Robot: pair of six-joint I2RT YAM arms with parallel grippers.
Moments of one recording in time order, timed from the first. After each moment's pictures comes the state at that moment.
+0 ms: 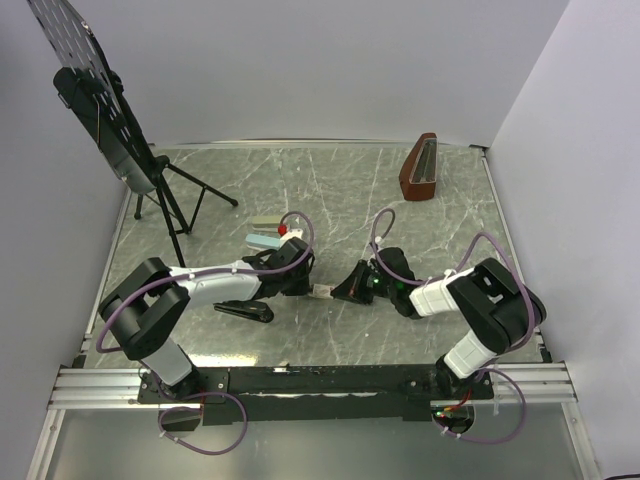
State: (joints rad) left arm -0.85 1.61 0.84 -0.15 -0.16 -0.81; right arm 0.55 1.58 0.39 0.57 -0.41 1.02
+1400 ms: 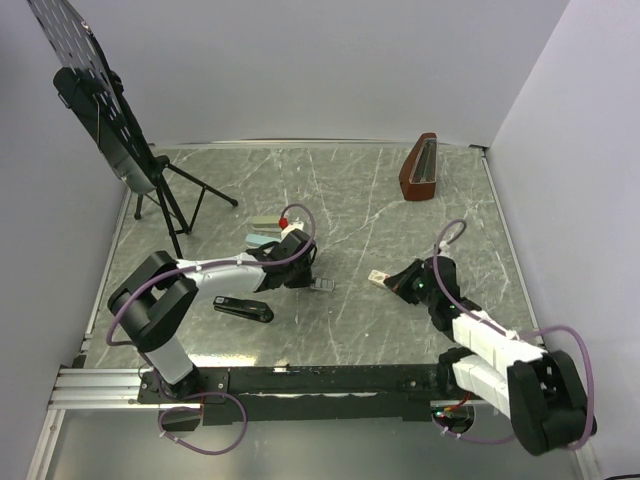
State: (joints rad) left arm -0.82 1.66 0.90 -0.15 -0.15 -0.82; right arm 0.27 1.02 0.22 0.18 -0.16 0.92
